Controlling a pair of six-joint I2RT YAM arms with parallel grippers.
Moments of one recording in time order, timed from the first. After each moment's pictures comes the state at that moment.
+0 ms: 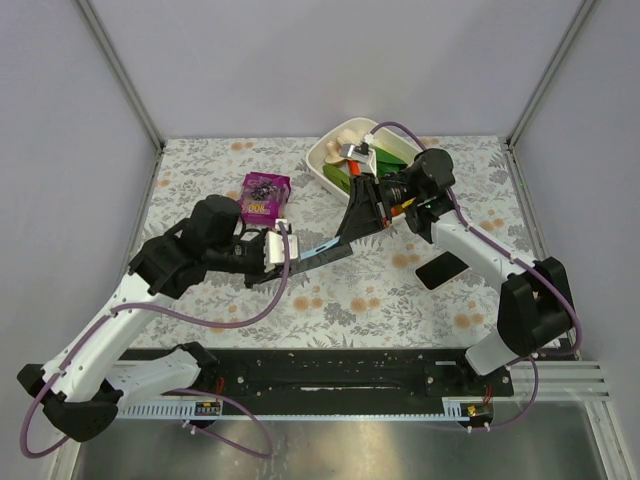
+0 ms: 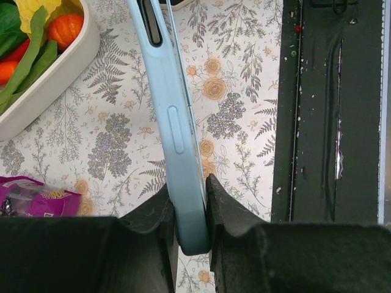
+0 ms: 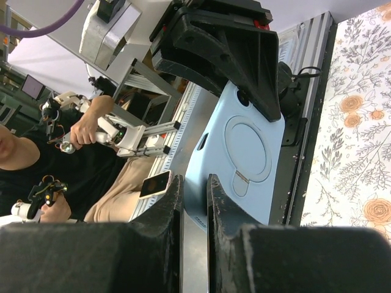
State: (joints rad) left arm -0.69 0.99 1.23 -0.93 0.57 0.63; right arm 0.49 1.55 1.17 0.84 -1.56 1.19
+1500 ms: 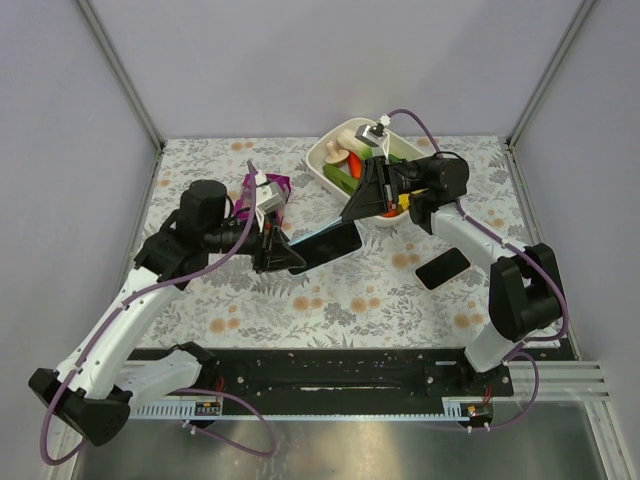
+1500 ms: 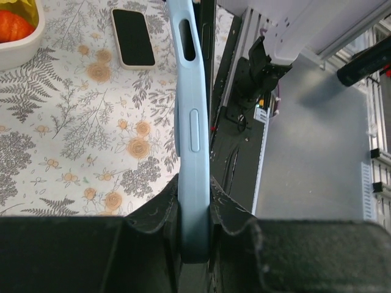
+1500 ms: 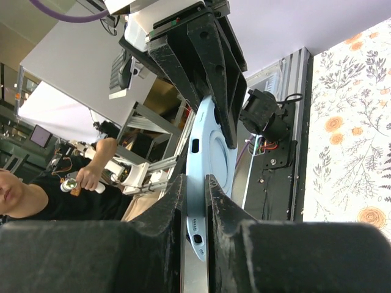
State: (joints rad) left arm -0.51 1.01 1.16 -0.64 0.86 -0.01; right arm 0.42 1.64 1.19 1.28 -1.48 1.62
